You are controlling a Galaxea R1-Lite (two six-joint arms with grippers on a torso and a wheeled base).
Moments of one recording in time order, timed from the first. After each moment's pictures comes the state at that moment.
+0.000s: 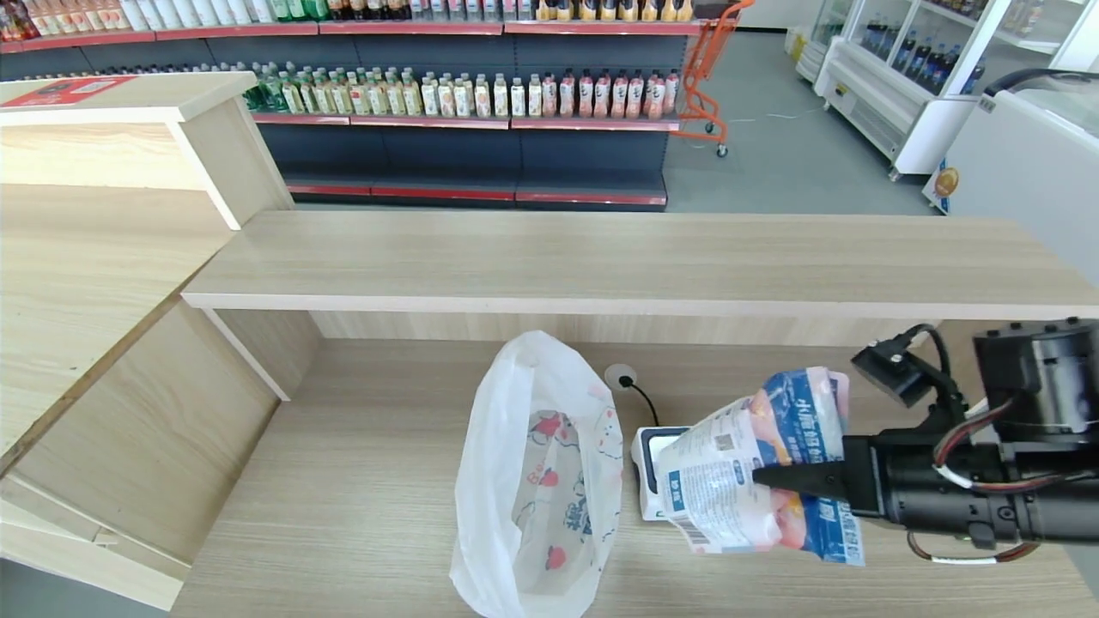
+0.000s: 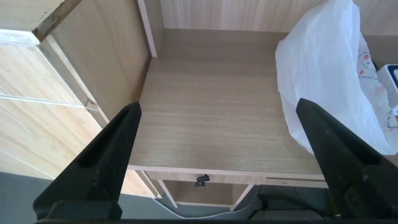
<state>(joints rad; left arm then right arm) 0.00 0.00 0.00 0.00 0.01 0.00 0.35 1.46 -0.58 -0.28 0.49 0.47</state>
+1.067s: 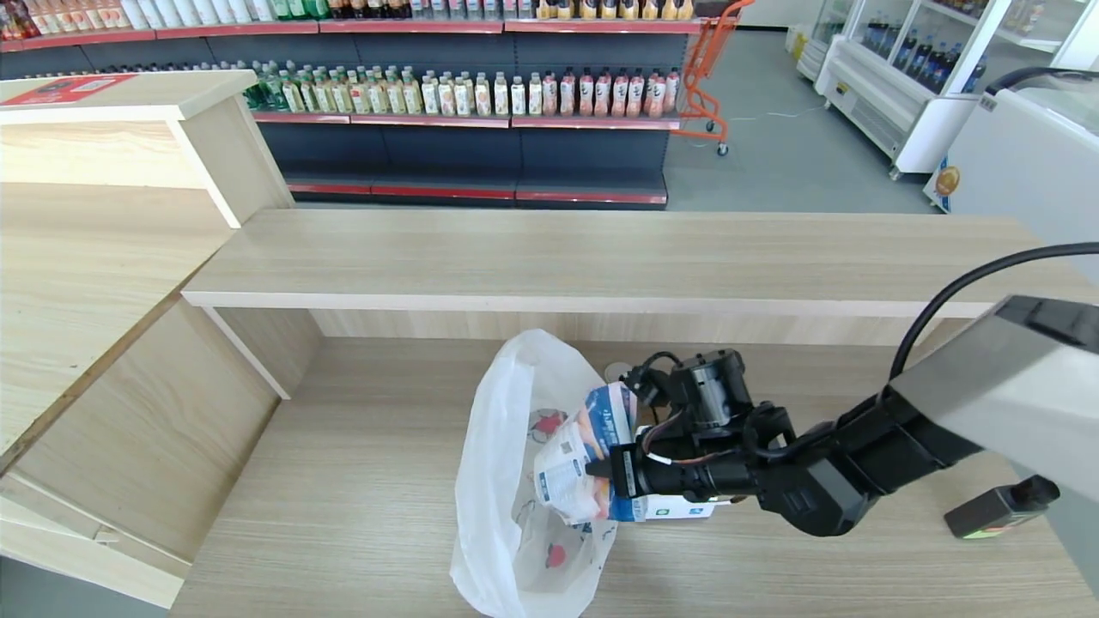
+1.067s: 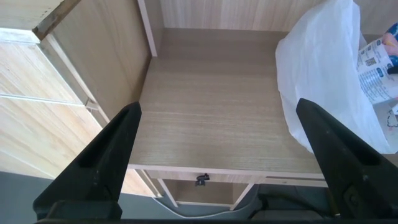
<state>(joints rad) 0.00 0.00 0.00 0.00 0.01 0.00 0.59 2.13 -0.95 -0.57 0.34 0.31</state>
